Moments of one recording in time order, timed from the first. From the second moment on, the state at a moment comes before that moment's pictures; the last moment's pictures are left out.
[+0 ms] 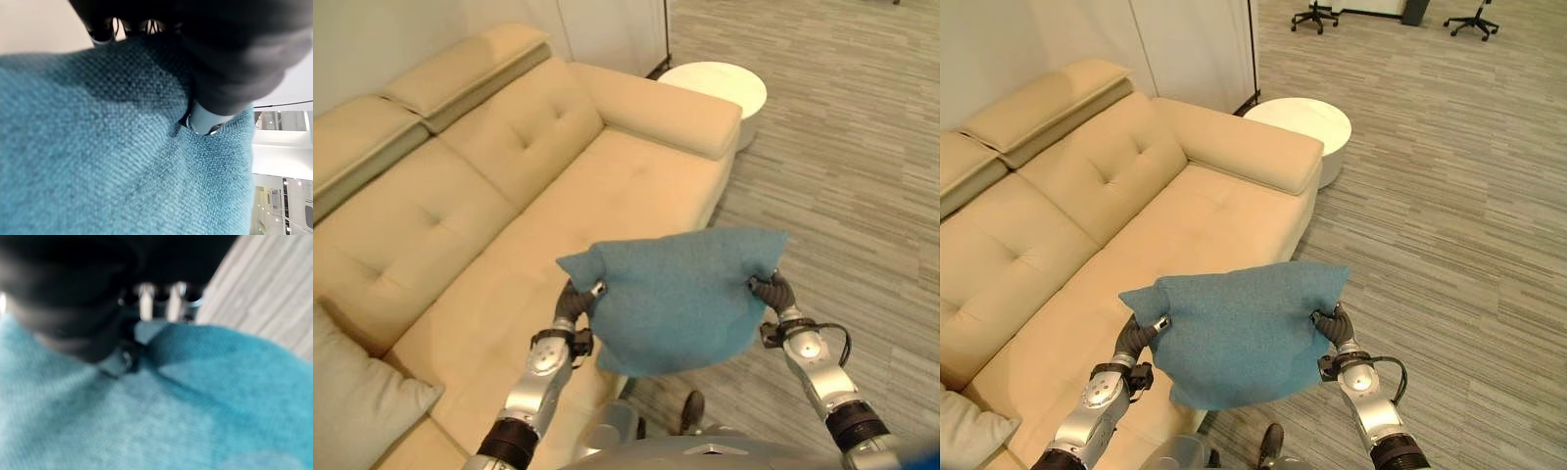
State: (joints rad) left arm 0.02 0.29 -0.23 0.30 -0.38 -0.12 0.13; right arm -0.05 -0.34 0.23 0.37 0.09 -0.07 -0.21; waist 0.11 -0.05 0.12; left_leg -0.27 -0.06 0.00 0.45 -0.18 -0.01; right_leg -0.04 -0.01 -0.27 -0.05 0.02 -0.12
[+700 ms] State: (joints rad) left arm -0.08 0.29 -0.26 0.31 -0.38 -0.12 0.14; right arm -0.08 -0.37 0.20 0.34 0.07 -0.07 -0.22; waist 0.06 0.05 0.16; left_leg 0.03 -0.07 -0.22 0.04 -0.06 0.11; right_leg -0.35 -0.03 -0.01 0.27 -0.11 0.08
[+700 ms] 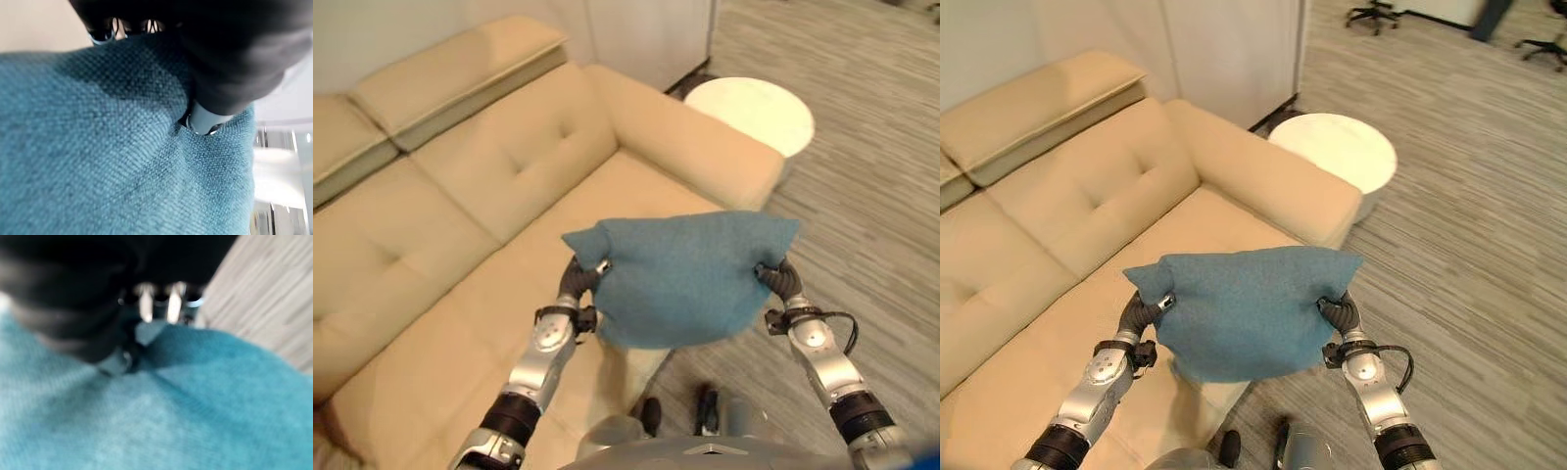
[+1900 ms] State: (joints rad) left arm -0.02 0.34 -0.33 0.27 -0.42 -0.12 0.13; right arm -0.02 -0.35 0.16 0.35 0.08 -0.07 -0.24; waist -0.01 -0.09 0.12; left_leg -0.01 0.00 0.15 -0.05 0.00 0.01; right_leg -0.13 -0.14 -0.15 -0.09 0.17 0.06
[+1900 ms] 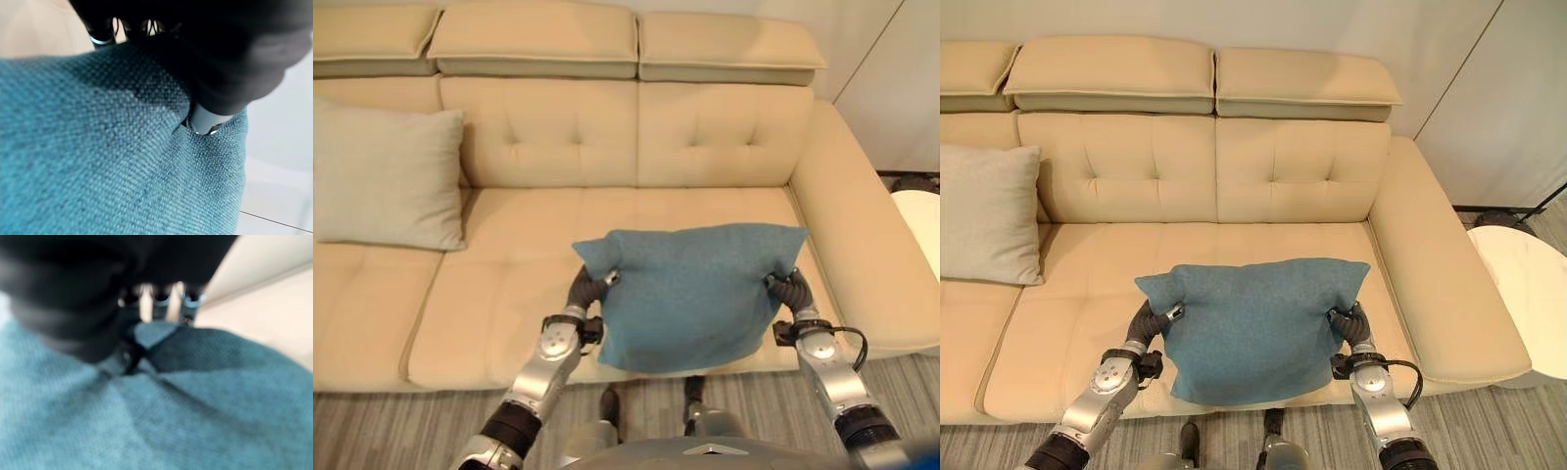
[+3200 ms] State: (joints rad) left arm -0.74 0.47 -0.35 0.51 -0.42 -0.16 0.40; right arm -0.76 -0.45 0.32 0.52 0.17 -0.05 -0.40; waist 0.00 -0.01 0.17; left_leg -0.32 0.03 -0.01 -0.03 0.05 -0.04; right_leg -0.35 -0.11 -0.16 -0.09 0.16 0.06
